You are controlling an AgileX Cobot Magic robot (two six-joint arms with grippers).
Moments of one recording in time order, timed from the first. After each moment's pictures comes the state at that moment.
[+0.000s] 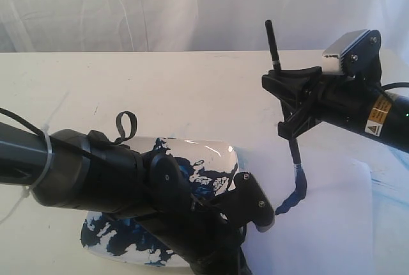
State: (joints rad) left arm -1.01 1.88 -0.97 -0.92 0.41 1.11; right arm 0.22 1.60 -0.61 -0.92 -1.00 0.43
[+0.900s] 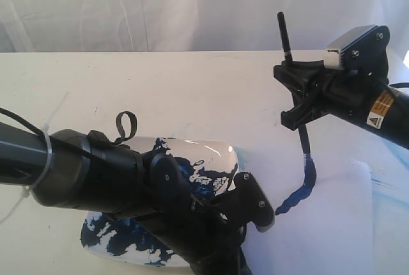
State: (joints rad) left arm -1.01 1.88 -0.97 -0.92 0.41 1.11; right arm 0.22 1.60 -0.61 -0.78 -0.95 0.32
